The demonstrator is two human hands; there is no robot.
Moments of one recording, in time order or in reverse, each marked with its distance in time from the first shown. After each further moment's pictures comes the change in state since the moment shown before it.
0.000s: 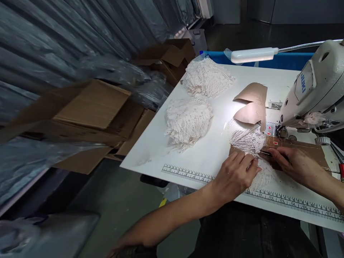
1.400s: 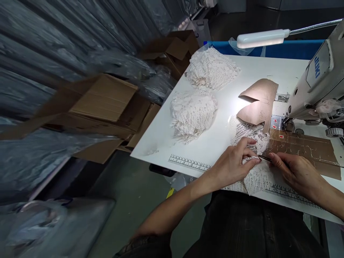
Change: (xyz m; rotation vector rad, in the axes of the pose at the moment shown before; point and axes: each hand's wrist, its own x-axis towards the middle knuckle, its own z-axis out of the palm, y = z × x) left_hand 0.006 -0.011 -0.022 -0.991 -0.409 -0.776; right_hand -0.023 -0.017 0.016 0.146 -0.111 0.023
